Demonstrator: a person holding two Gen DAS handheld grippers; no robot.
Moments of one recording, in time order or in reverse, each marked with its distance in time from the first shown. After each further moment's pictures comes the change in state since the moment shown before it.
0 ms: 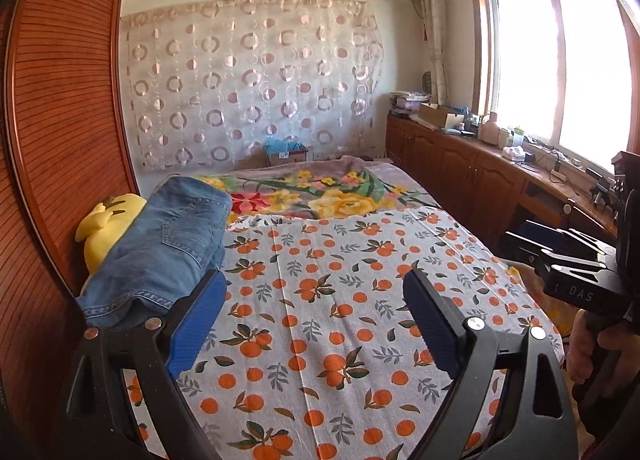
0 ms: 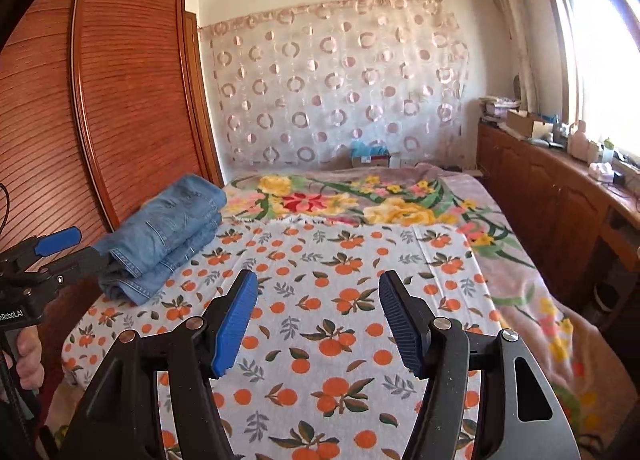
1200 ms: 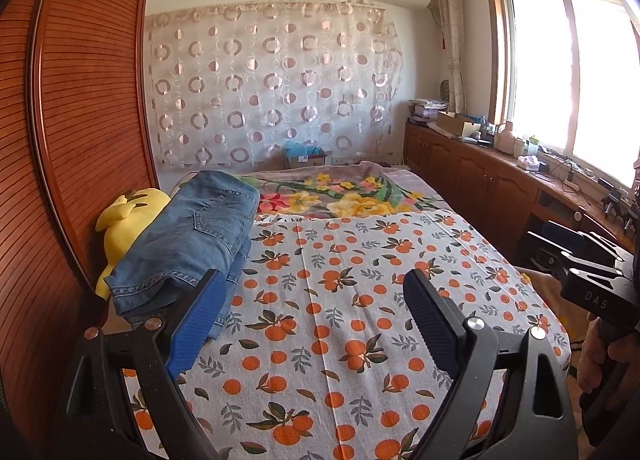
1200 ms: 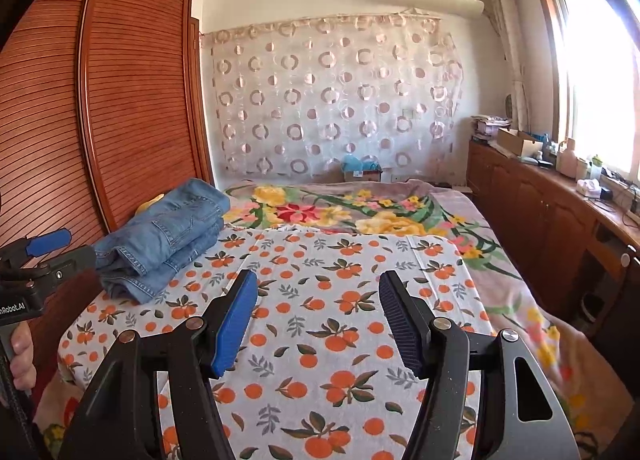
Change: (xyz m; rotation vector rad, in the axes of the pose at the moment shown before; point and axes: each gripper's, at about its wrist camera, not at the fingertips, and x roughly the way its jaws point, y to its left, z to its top) left arm -0.018 0.015 -0.019 -0.040 -0.019 0.056; right arm -0.011 -0.013 -0.013 -0.051 -0.038 -0.020
